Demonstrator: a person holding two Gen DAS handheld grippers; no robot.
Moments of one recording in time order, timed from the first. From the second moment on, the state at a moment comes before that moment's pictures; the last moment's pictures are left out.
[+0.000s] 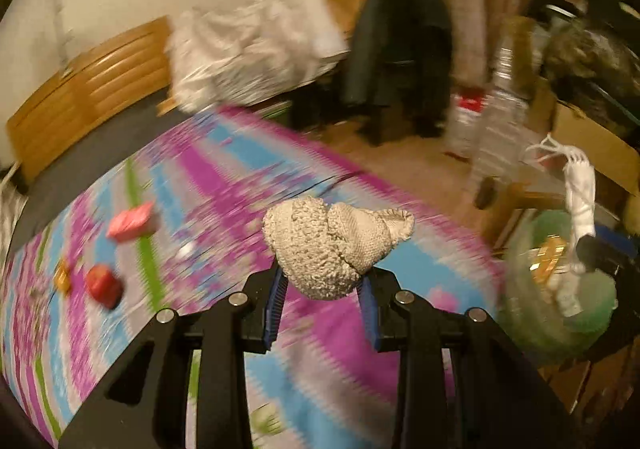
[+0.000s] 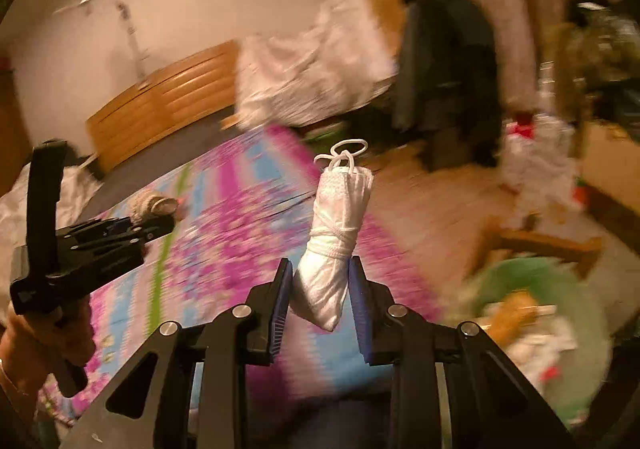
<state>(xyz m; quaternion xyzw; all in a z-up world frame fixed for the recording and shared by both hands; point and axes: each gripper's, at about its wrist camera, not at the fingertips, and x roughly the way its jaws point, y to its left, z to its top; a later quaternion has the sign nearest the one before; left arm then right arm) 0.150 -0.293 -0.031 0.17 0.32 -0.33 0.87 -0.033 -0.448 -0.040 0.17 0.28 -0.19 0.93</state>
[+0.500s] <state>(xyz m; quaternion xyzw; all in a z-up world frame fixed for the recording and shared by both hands) 0.063 -0.480 -0.032 0.26 0.28 -0.46 0.80 -0.158 -0.578 -0.032 0.10 0.32 -0.37 0.87</state>
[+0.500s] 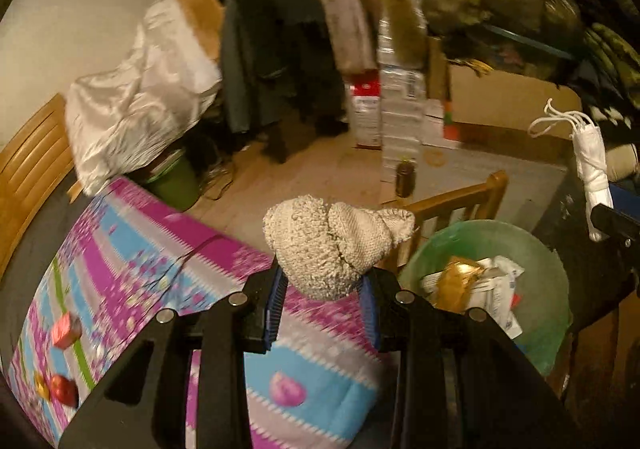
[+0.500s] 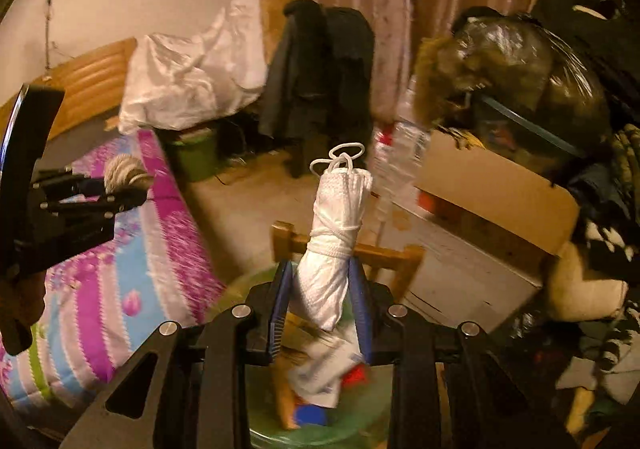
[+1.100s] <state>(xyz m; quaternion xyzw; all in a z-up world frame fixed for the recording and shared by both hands) 0.009 -0.549 -0.070 0.32 0.30 -0.50 0.75 -0.176 -0.606 -0.088 0.17 0.36 -0.37 0.84</state>
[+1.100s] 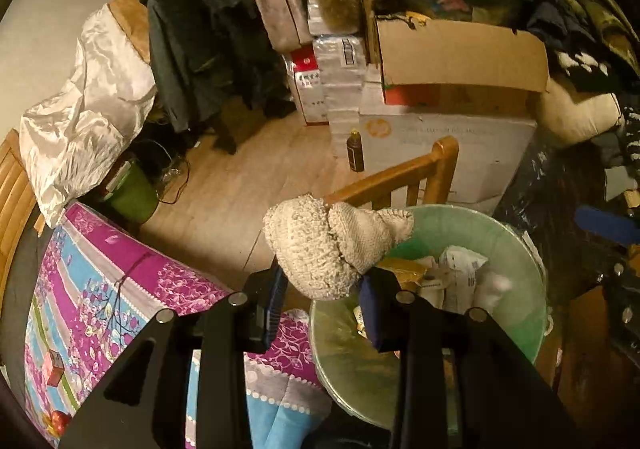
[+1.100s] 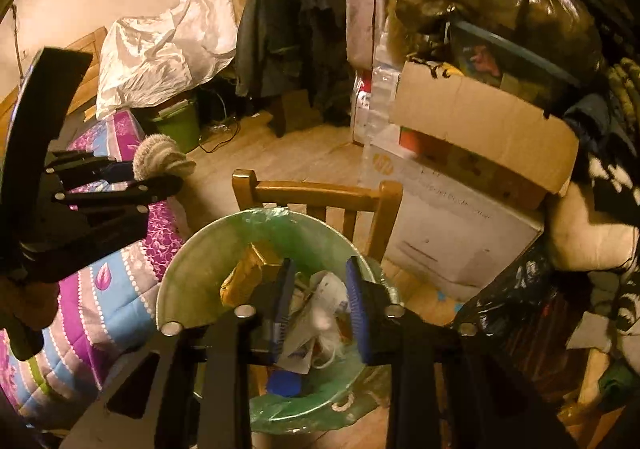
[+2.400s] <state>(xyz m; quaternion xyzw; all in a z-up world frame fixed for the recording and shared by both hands) -0.001 -0.439 -0.036 0.21 0.23 -0.57 0.76 -0.199 -0.490 -0.052 0.05 0.18 -0.47 0.86</state>
